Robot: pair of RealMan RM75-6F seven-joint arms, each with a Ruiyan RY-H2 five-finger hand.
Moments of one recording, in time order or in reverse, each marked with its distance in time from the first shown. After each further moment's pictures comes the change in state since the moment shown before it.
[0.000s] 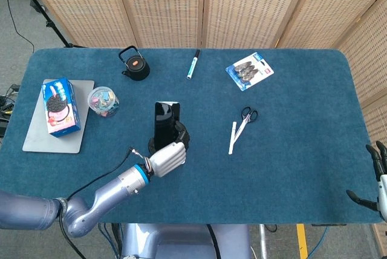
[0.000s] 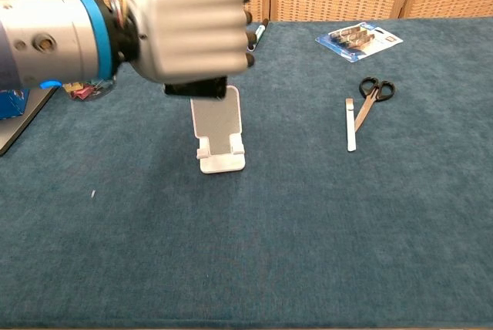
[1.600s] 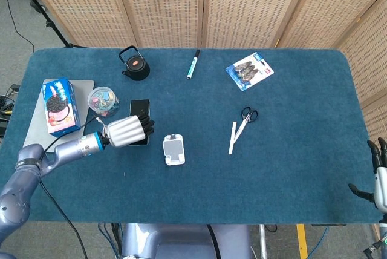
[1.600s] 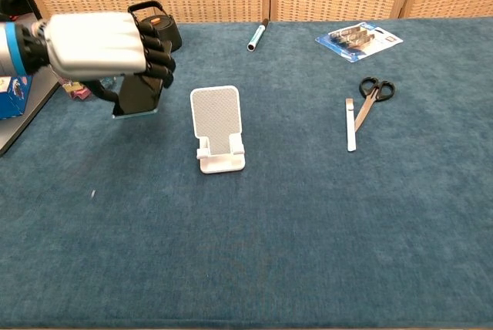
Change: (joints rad) left arm 0.165 -0.271 0.281 1.453 0.839 0.384 -1.933; right arm 0.045 -0.089 0.047 0.054 0.134 -0.045 -0.170
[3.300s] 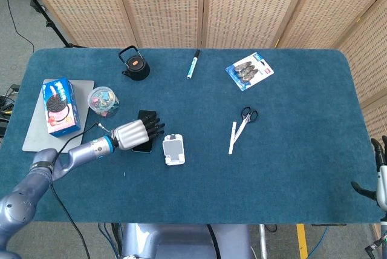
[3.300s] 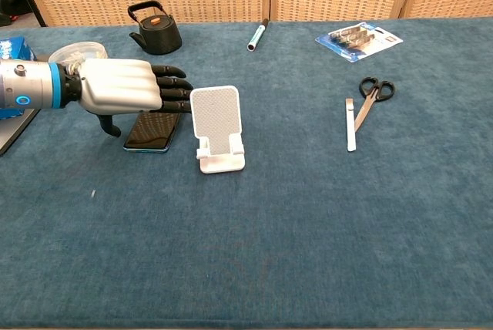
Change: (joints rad) left arm -0.029 -0.056 -0.027 -0.089 0.029 -0.336 -0.050; right arm 0.000 -0.011 0.019 0.026 0.013 0.009 -0.002
